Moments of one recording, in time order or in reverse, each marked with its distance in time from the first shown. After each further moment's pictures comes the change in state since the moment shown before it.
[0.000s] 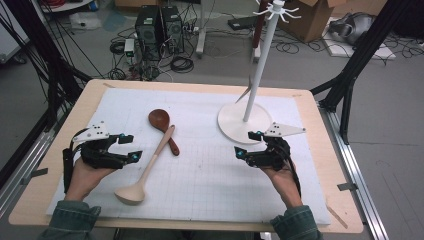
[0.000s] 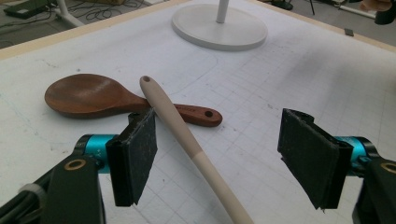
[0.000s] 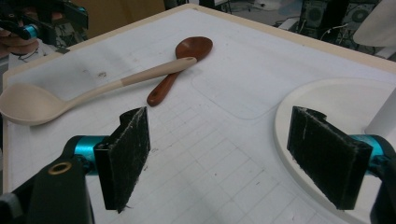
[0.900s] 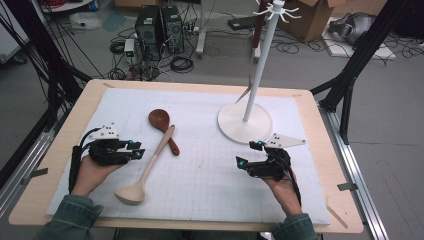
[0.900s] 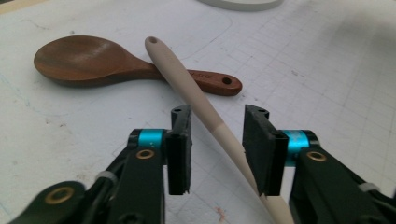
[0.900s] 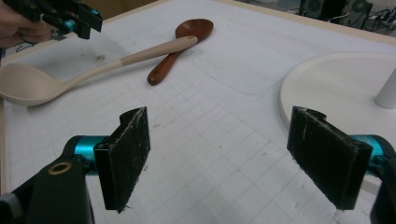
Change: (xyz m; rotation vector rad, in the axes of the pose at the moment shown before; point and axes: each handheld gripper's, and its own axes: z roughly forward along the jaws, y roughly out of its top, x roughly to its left) left arm 0.018 -0.012 0.023 0.139 0.007 0.003; right arm 0.005 -0.029 -0.002 0.017 -0.004 0.008
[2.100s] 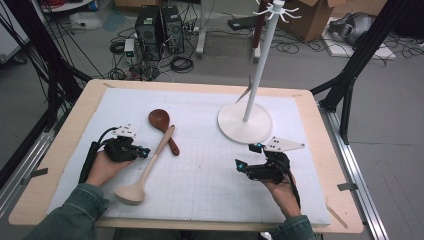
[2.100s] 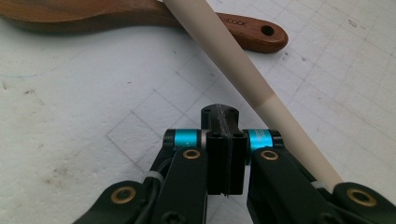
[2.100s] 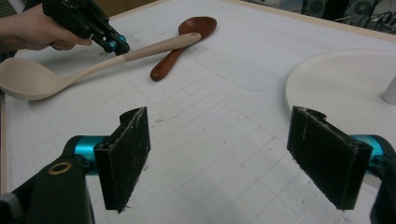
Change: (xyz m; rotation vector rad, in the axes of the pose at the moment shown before) left arm 0.018 -0.009 0.045 0.189 -0.006 -0.015; right arm 0.003 -0.008 0.001 -0.008 0.003 -0.007
